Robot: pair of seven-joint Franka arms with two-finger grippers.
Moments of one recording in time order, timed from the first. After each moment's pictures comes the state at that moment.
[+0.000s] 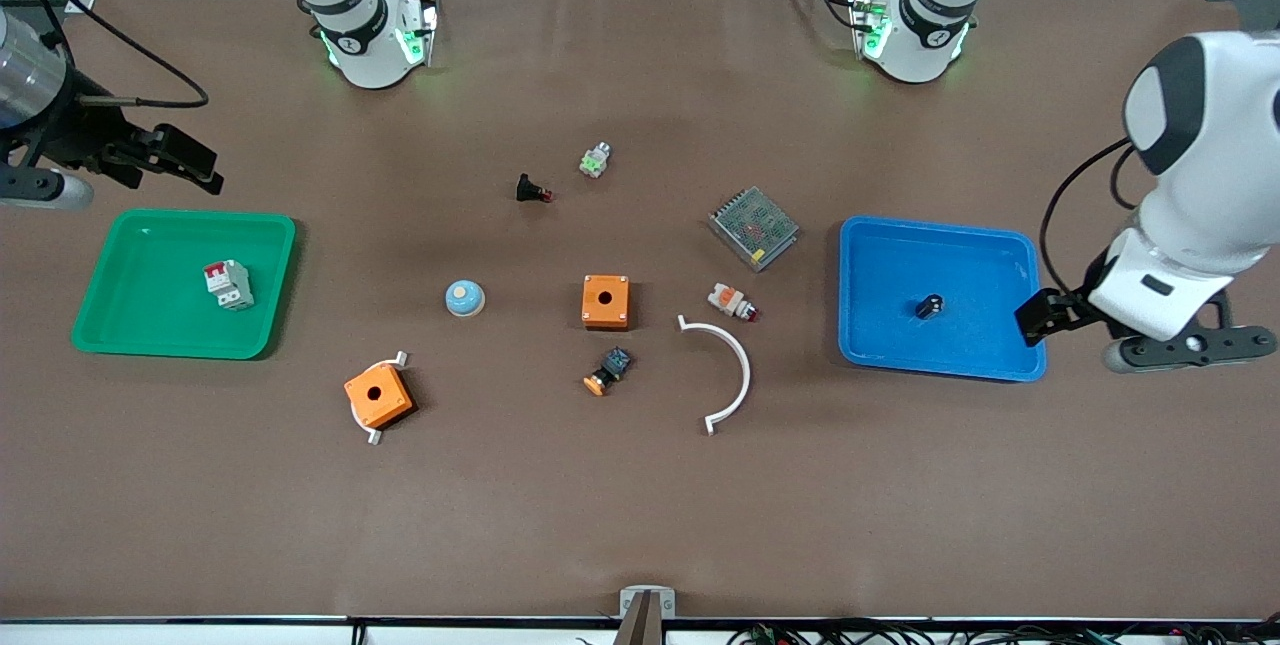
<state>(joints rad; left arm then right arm) -0.22 0.23 0.12 -1.55 0.10 1.92 -0.19 0.28 -0.09 -0.21 -1.68 0.02 1.58 0.18</state>
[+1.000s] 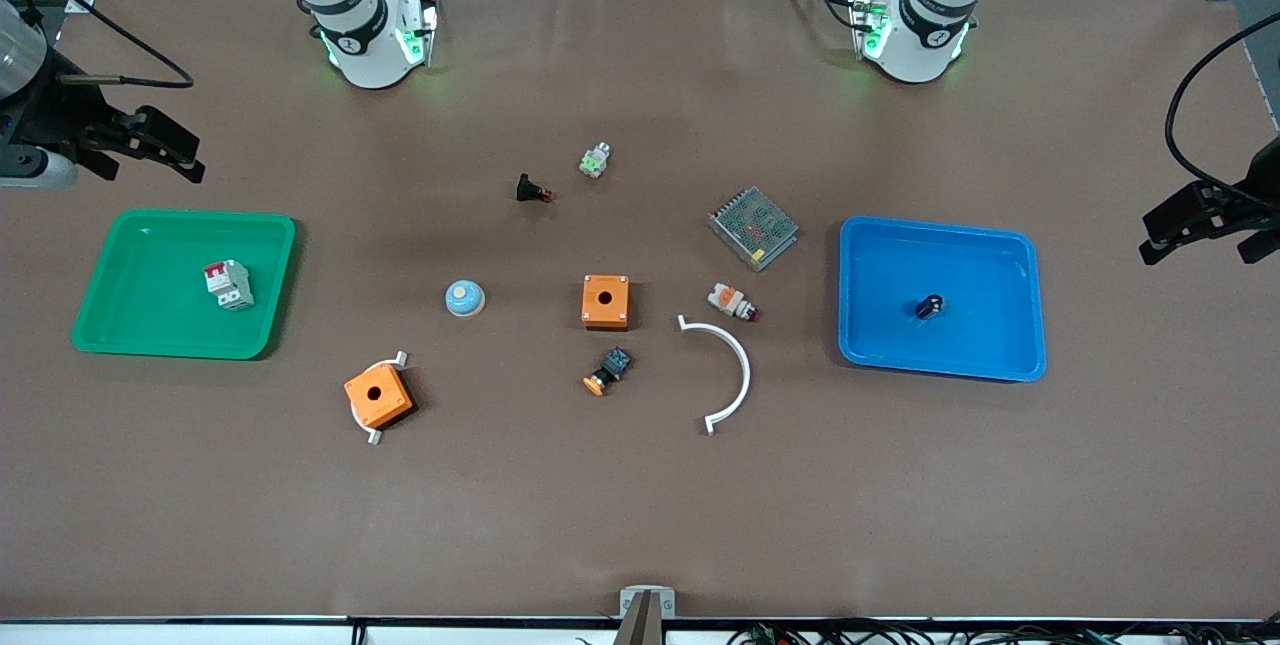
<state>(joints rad) -0.11 0.09 0.12 -1.48 -0.01 1.71 0.03 0.28 -0.11 -0.22 -1.70 -0.02 1.59 0.10</state>
